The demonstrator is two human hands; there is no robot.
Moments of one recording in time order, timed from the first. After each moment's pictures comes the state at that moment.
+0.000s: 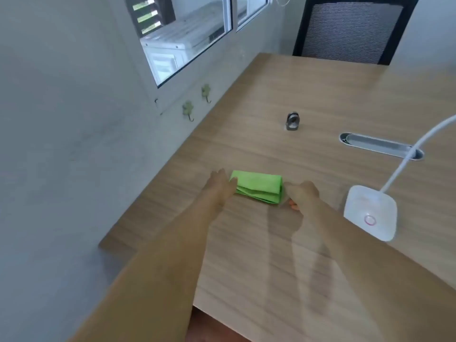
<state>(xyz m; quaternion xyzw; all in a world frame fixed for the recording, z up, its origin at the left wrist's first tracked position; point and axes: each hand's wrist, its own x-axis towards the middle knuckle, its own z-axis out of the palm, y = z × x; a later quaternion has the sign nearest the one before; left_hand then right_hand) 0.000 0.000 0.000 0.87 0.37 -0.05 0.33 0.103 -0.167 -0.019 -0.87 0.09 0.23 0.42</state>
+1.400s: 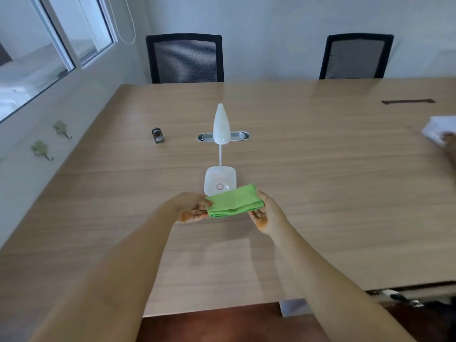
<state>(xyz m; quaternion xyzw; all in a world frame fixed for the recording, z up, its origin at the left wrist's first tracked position) 0.021 -0.220 0.026 0.64 0.26 -0.30 0.65 0.015 -0.436 0.012 -0.42 0.31 0.16 0.84</state>
